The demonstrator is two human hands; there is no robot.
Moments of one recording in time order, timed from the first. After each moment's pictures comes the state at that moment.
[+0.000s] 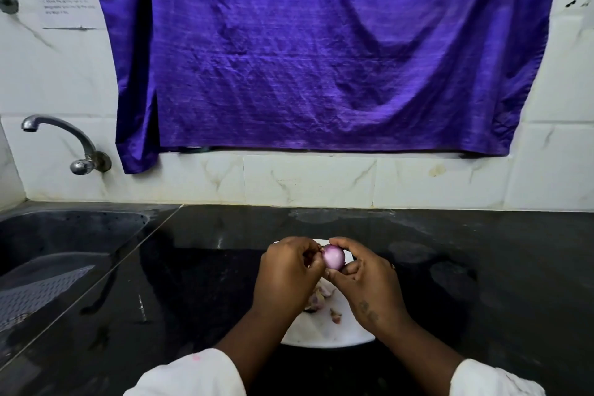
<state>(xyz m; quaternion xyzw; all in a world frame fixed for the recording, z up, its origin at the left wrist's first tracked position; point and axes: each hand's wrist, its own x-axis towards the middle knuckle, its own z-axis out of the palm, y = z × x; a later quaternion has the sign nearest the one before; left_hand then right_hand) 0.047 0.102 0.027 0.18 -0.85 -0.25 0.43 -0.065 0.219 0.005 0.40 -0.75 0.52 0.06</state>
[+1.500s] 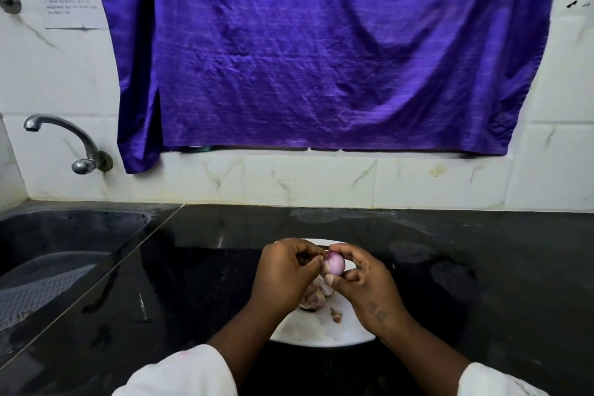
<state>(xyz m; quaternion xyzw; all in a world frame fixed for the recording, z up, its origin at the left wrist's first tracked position) 0.046 0.091 0.024 0.17 -0.81 -0.40 0.39 -0.065 0.219 -0.002 0.39 -0.66 0.63 -0.10</state>
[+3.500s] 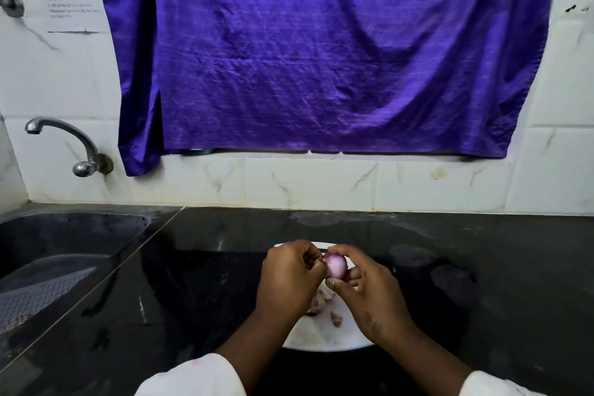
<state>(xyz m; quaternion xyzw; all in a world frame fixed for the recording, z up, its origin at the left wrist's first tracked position) 0.046 0.105 0.032 0.24 -0.84 -0.30 0.39 -0.055 0.232 0.010 0.44 -0.73 0.52 0.03</state>
